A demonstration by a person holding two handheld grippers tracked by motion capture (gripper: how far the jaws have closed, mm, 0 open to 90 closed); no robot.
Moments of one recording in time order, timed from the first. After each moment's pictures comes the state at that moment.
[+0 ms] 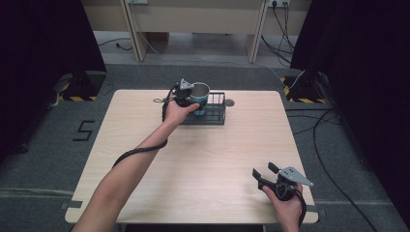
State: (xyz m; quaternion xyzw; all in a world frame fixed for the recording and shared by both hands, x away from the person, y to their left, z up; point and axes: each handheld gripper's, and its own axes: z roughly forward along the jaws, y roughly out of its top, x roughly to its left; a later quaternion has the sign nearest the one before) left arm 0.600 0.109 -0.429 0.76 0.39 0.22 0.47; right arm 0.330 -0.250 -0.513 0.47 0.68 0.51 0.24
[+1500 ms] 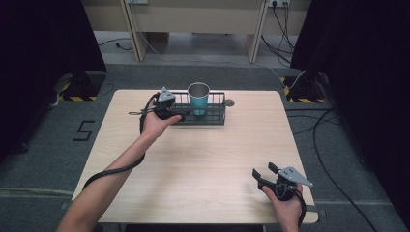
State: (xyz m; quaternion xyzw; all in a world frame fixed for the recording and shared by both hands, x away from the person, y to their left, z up) left arm 0.536 0.164 -0.416 0.76 0.37 0.24 0.48; right arm 0.329 -0.249 -0.513 0.47 0.68 0.51 0.25
